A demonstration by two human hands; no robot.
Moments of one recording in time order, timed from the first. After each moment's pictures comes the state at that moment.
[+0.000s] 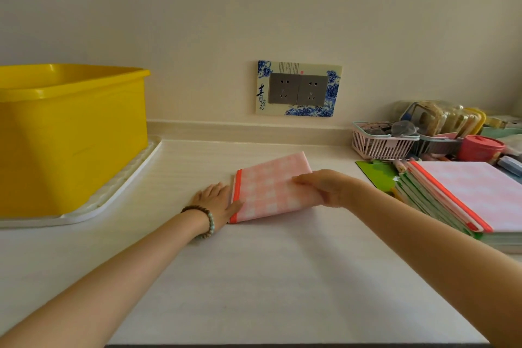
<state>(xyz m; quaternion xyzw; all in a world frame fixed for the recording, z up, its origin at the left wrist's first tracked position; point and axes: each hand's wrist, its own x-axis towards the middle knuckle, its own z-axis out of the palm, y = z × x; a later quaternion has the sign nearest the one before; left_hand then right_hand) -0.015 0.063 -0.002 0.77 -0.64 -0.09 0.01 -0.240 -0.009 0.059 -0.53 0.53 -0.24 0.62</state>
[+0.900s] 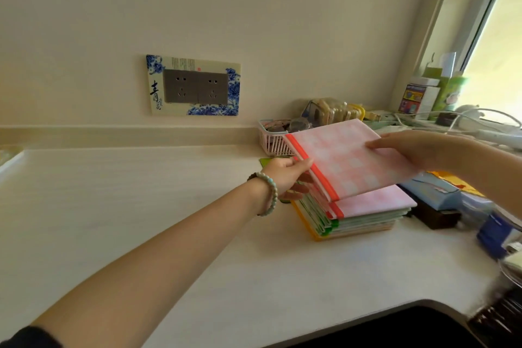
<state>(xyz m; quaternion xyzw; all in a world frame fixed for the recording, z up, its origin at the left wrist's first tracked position) -0.316 0.007 0.083 0.47 -0.57 -0.53 0.42 -0.556 -0.032 0.154 -0.52 0.70 -0.28 0.40</state>
